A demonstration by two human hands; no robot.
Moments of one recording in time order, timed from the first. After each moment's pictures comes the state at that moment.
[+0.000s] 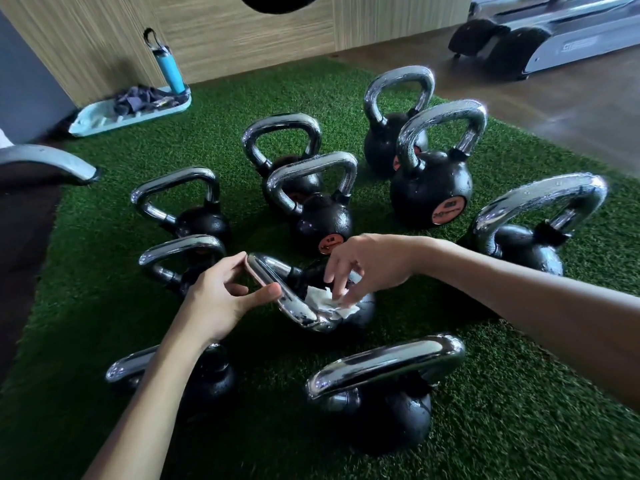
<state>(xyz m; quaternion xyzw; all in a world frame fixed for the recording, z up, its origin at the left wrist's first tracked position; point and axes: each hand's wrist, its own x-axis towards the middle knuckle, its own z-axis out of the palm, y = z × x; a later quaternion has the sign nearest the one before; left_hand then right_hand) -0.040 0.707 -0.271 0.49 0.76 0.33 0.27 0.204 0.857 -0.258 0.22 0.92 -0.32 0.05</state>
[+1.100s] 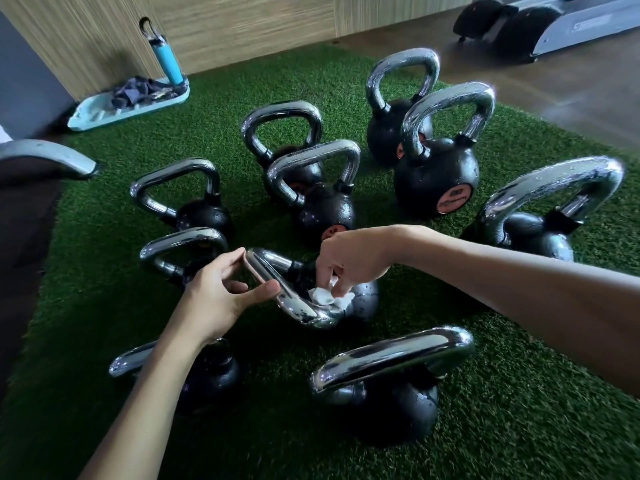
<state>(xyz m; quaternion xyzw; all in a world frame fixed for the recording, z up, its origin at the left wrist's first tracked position) -0.043 0.703 -0.273 0.50 0.76 0.32 0.27 0.169 0.854 -0.254 0.18 0.94 -0.25 0.14</state>
